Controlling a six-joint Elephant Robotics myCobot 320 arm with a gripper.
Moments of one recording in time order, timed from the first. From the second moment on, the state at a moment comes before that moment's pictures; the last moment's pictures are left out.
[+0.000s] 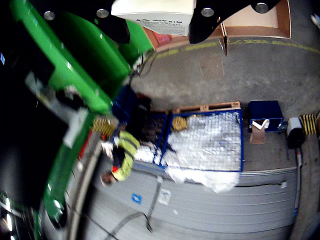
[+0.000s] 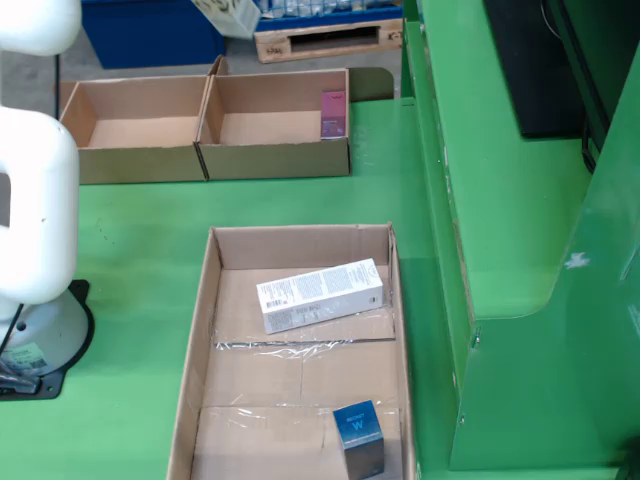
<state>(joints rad) 1.23 -0.65 -0.02 0.18 1.36 -0.18</state>
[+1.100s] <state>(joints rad) 1.06 -0.72 -0.03 -0.03 1.80 -0.23</state>
